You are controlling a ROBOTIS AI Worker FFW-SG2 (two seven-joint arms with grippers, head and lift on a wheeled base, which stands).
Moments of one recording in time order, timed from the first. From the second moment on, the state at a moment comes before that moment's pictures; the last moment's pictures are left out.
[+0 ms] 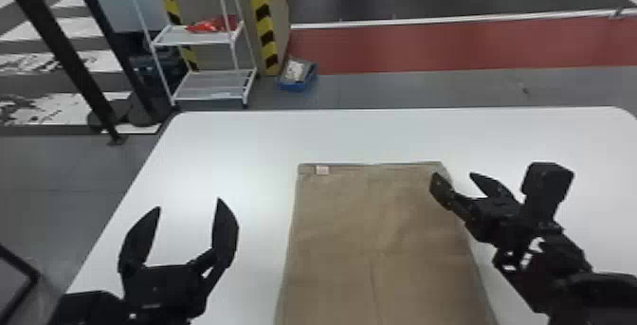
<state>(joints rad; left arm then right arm) 0.67 0.16 0.00 -2.08 0.21 -0.32 0.18 0.00 -0.16 0.16 -1.54 -0.37 0.23 0.10</state>
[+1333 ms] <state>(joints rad) 0.69 0.16 0.00 -2.08 0.21 -0.34 0.18 -0.13 -0.14 0.20 -1.37 -0.37 0.27 0.11</state>
